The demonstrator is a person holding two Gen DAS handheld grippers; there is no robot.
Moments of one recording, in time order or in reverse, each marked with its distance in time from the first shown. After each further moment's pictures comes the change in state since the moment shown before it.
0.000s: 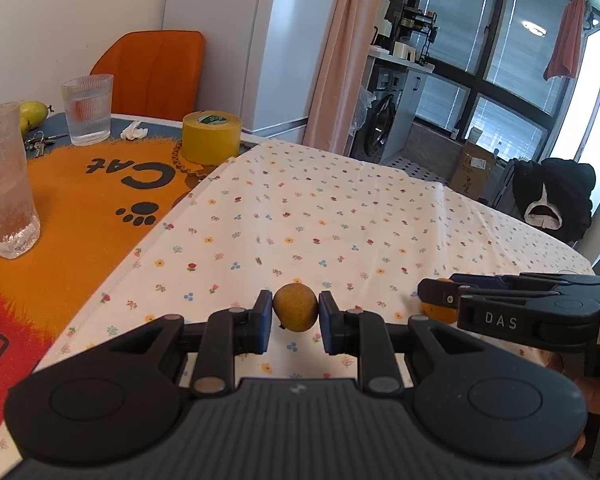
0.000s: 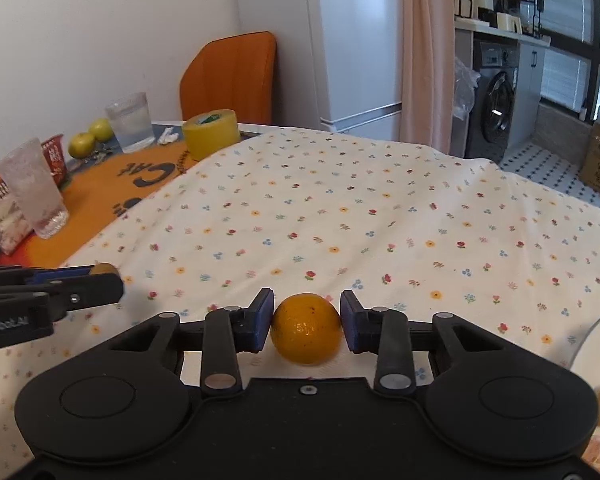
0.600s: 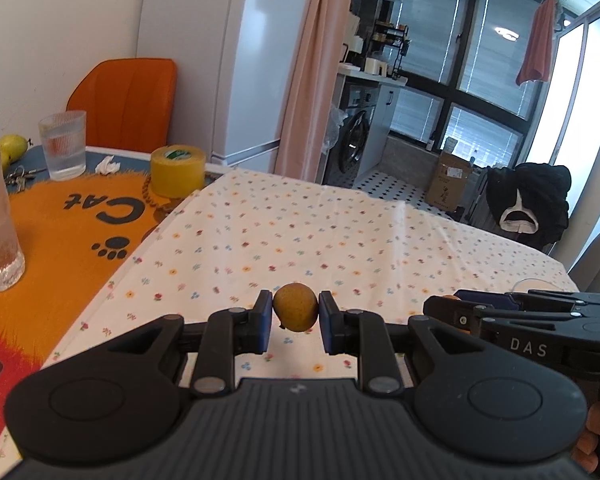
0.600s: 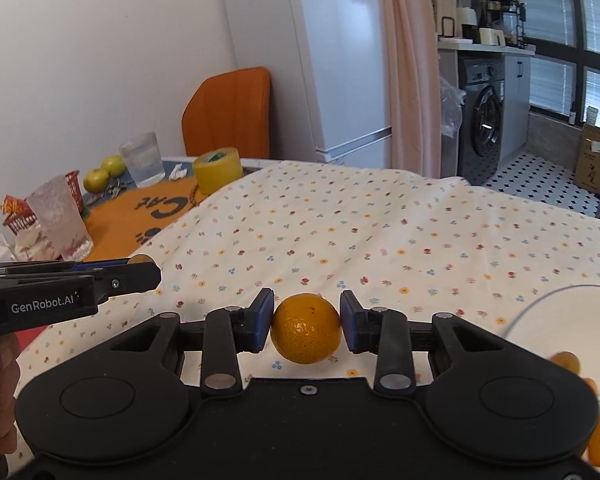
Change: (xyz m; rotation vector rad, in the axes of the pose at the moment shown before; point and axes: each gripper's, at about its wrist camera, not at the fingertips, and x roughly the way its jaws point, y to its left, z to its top) left arm -0.022 -0.027 0.010 0.045 -0.060 -0.058; right arm -0.060 -0.012 -0.007 0.058 -0.090 0.003
